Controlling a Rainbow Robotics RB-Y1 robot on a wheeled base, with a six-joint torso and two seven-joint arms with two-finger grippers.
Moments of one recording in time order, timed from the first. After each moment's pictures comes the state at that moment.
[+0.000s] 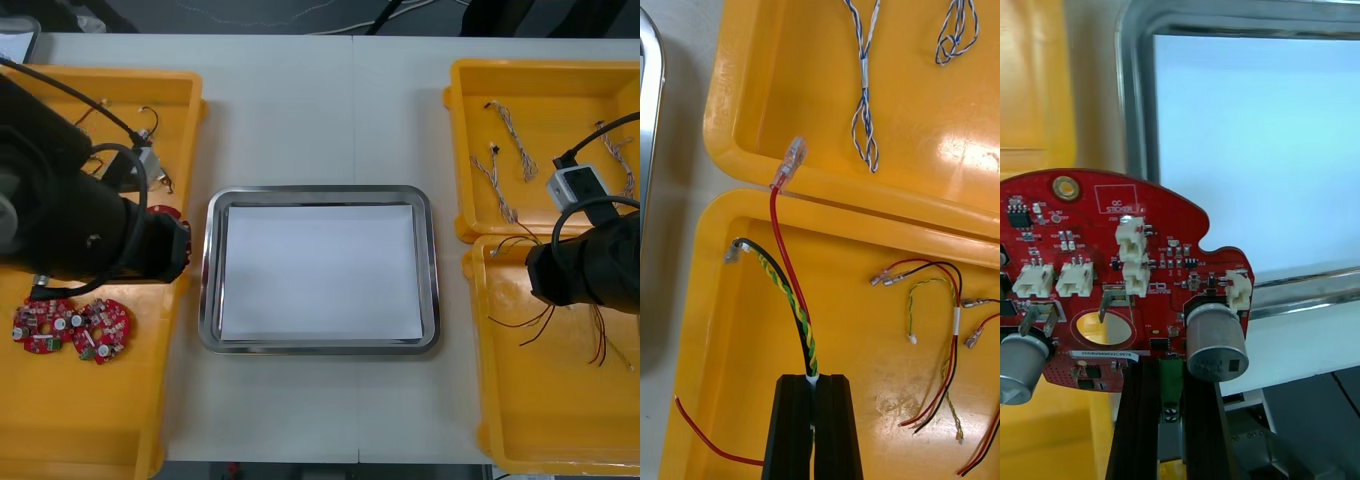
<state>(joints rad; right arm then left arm) -0.17 -0.49 -0.06 -2.43 -0.42 1.92 1.41 -0.45 0.73 -0.14 -2.34 0.96 1.91 -0.72</state>
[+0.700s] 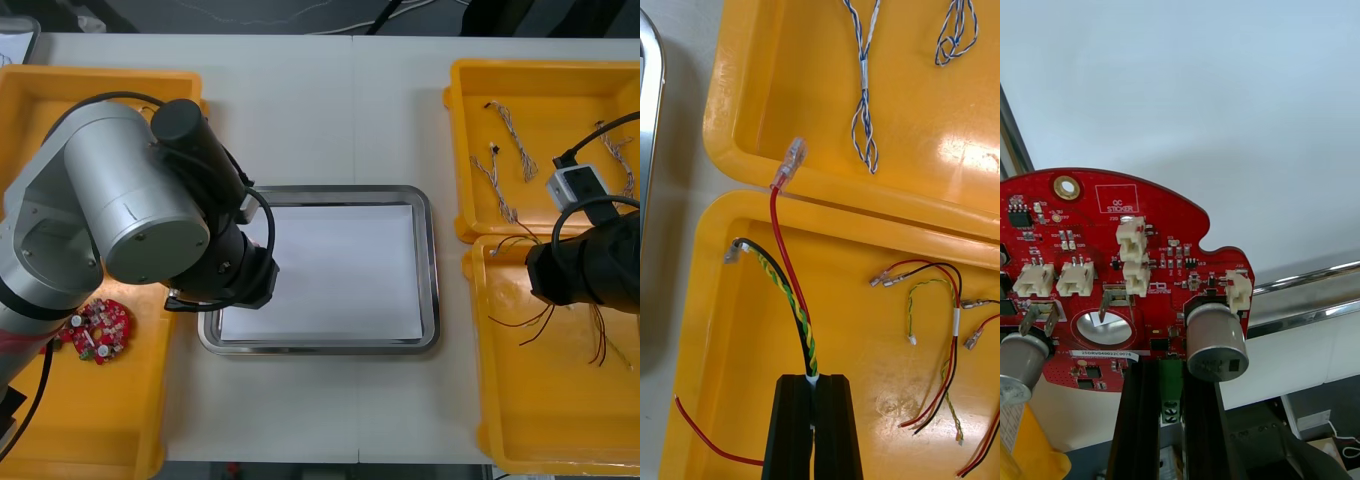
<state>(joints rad) -0.17 -0.49 -0.06 -2.43 -0.42 1.92 1.41 -0.59 0.54 -0.49 -2.14 0.74 1.91 -0.72</state>
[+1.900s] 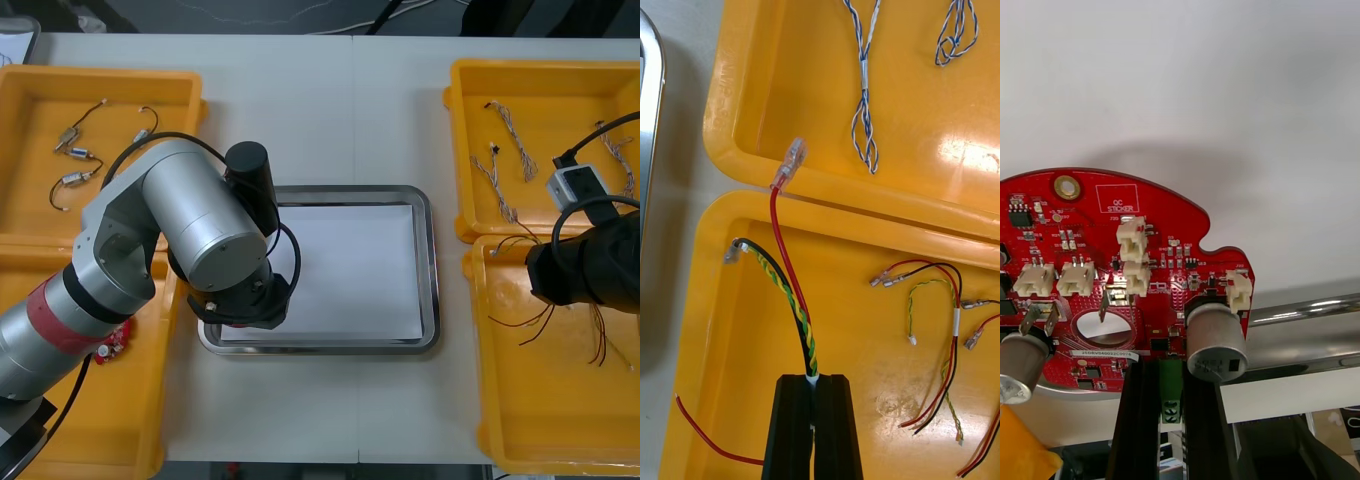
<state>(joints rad) -0.17 -0.49 -0.06 -2.43 -0.42 1.92 1.41 -0.61 0.47 -0.60 -1.93 0.67 1.91 -0.72</state>
